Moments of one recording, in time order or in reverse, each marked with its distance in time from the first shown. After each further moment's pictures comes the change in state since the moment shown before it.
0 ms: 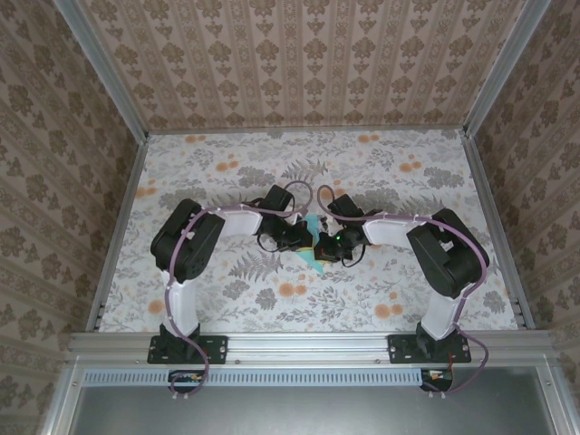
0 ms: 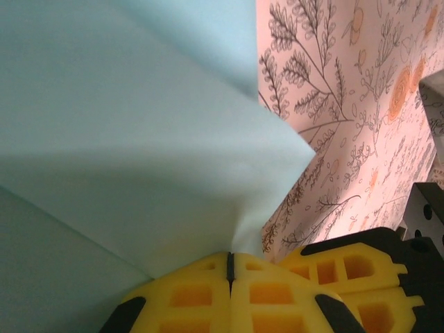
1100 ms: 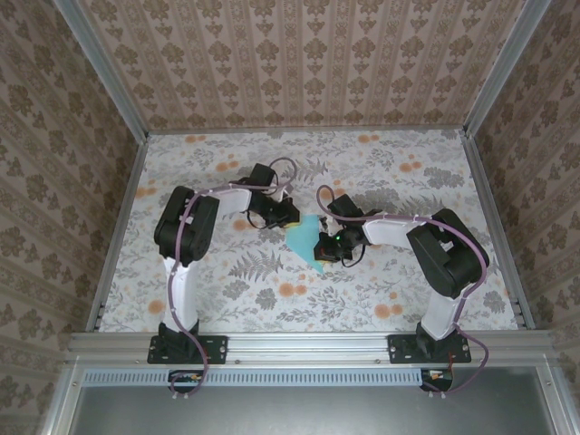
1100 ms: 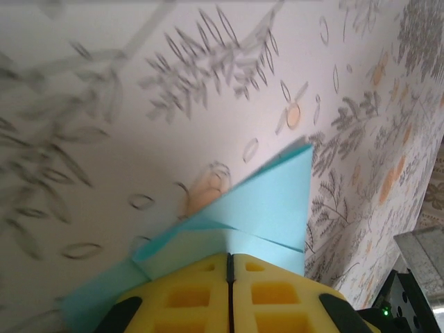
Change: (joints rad) left arm 0.181 0.144 0.229 -0.123 0.035 0.129; right arm 0.003 0.000 0.001 -0.004 0.003 -0.004
